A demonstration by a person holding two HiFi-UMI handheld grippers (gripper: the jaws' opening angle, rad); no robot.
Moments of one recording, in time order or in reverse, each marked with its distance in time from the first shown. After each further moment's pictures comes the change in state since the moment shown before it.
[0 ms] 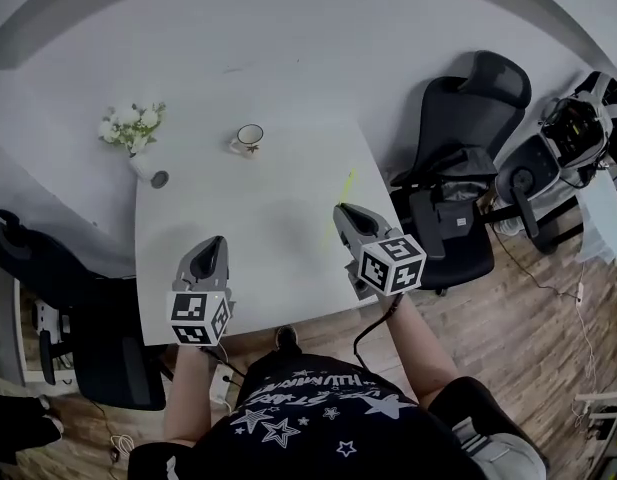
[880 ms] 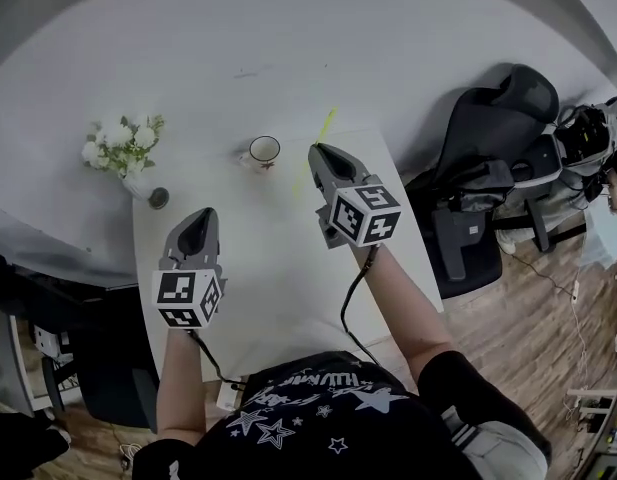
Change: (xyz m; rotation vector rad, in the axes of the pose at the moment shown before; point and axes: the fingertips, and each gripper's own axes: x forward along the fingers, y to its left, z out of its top) left arm 0.112 0.113 0.039 0.001 -0.039 -0.011; right arm 0.205 -0.009 0.090 -0.006 -0.153 -0.013
